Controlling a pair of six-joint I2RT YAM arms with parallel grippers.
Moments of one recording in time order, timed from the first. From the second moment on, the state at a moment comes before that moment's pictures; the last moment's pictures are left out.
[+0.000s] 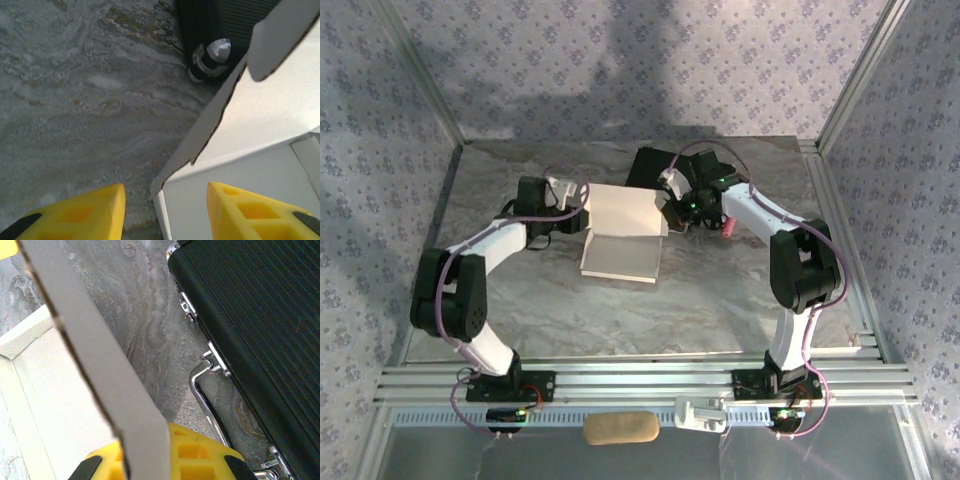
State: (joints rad) left arm -0.21 1.64 0.99 -0.13 0.40 -0.08; right arm 0.38 1.87 1.44 -0.56 -0.47 -0.25
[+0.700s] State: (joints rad) left arm -0.29 1.76 1.08 -0.18 0.29 -0.05; right arm 0.40 1.88 1.44 -0.56 -0.46 -0.25
